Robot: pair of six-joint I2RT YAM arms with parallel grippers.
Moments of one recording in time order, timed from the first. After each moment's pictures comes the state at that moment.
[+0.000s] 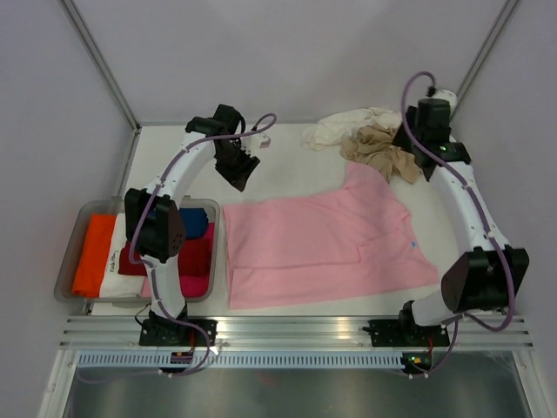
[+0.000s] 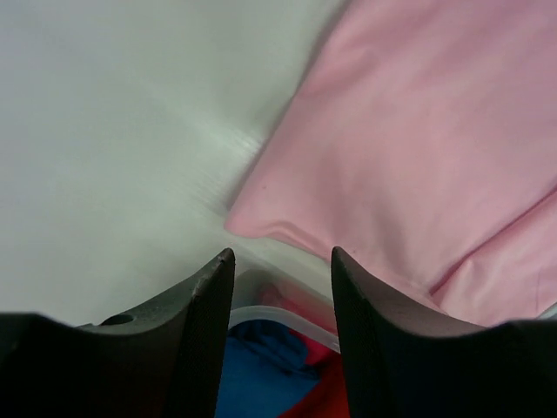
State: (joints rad) left arm -0.34 1.95 1.86 -1.14 0.25 0.52; right arm -0.02 1.41 1.37 -0.51 0.30 0.43
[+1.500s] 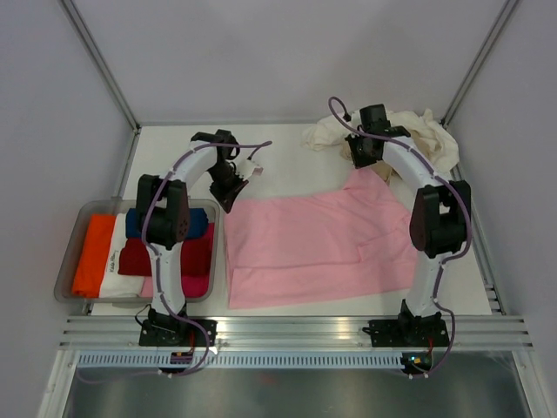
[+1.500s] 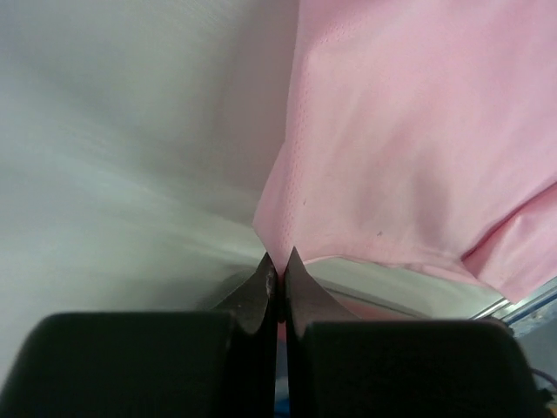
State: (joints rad) left arm -0.26 2.14 1.75 -1.19 0.25 0.60; right arm 0.20 2.02 1.72 -0.65 -0.02 -0.14
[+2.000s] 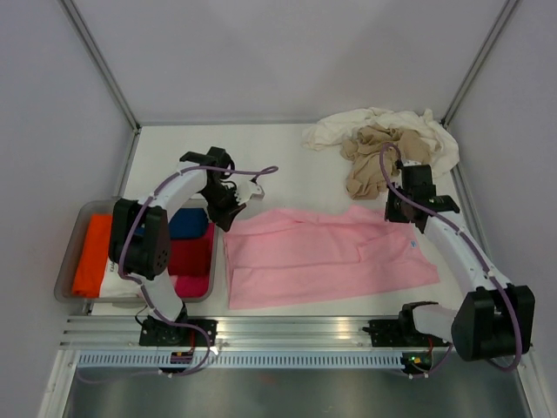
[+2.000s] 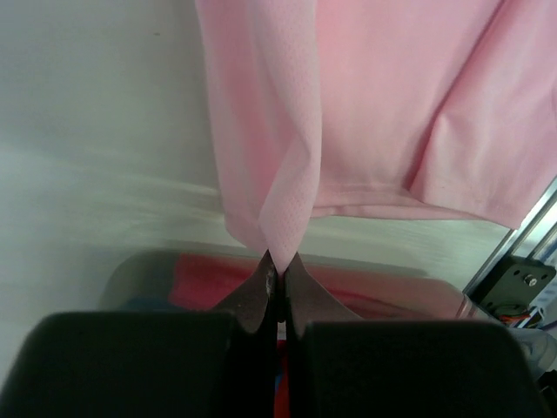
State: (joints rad) left arm -0.28 1.81 1.40 -1.13 0.37 0.87; right arm 0.11 1.28 0.96 -0.59 -0.02 0.16
